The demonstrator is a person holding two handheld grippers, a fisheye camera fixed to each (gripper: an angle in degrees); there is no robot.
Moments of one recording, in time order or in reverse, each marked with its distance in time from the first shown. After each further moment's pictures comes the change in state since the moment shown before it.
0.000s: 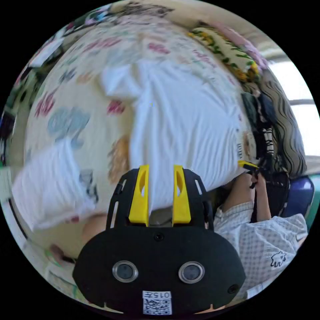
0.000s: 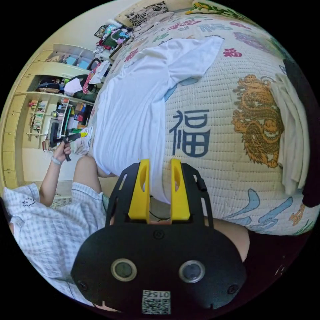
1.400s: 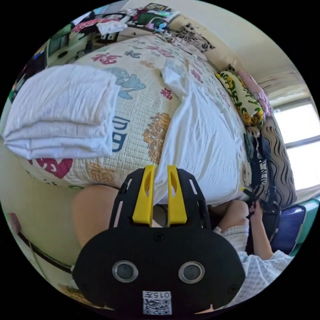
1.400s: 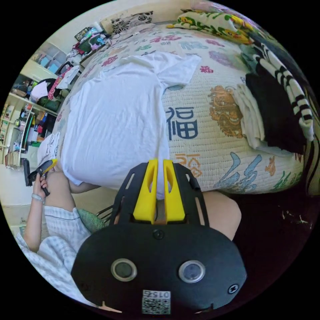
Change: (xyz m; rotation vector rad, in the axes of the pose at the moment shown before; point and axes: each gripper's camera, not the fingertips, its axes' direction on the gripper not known) left arm -0.019 0.137 0.071 0.282 0.061 -0.124; right arm -0.044 0.069 0.128 0.145 0.415 0.113
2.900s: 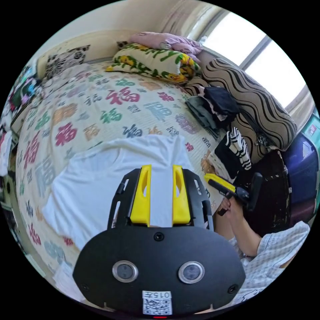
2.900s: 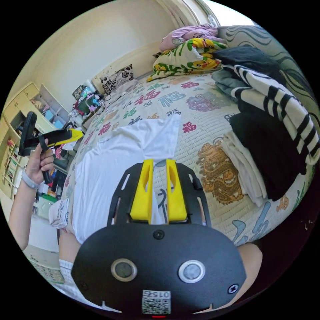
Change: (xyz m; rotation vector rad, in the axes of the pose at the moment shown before) left arm 0.451 -0.252 0.001 -0.091 0.089 0.752; right arm 0.062 -0.031 0.004 0.457 -0.127 0.227
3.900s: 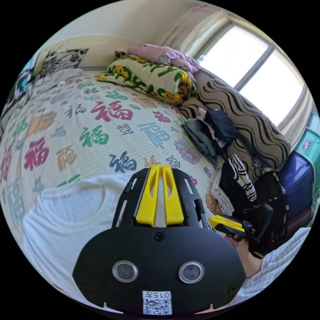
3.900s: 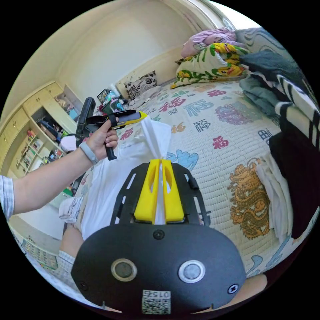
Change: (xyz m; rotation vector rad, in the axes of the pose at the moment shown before) left arm -0.122 -0.024 0.064 0.278 0.156 -0.123; right arm -0.048 -0.031 0.021 0.063 -0.202 -0.118
